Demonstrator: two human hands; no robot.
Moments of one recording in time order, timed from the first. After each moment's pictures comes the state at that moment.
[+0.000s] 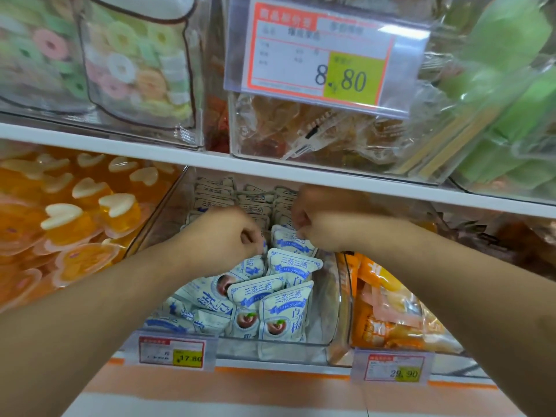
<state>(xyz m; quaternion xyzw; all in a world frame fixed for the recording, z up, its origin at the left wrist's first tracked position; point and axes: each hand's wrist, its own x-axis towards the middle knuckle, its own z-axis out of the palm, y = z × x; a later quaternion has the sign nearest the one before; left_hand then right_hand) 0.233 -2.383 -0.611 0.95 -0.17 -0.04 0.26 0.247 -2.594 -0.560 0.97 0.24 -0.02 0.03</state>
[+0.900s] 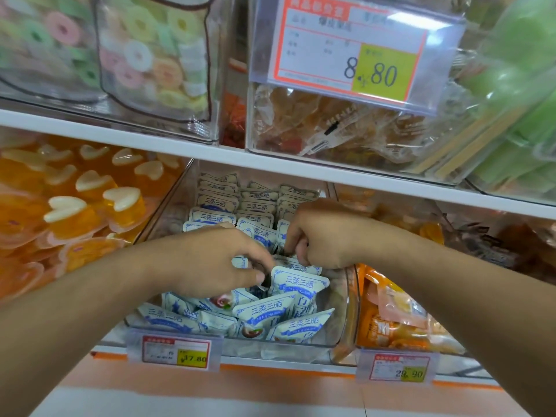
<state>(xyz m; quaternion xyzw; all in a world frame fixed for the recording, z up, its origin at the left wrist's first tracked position) 0.205 -2.359 -0.594 0.90 -0.28 -0.21 0.25 0.230 -2.577 -0.559 0.96 0.24 -0.14 -0.01</state>
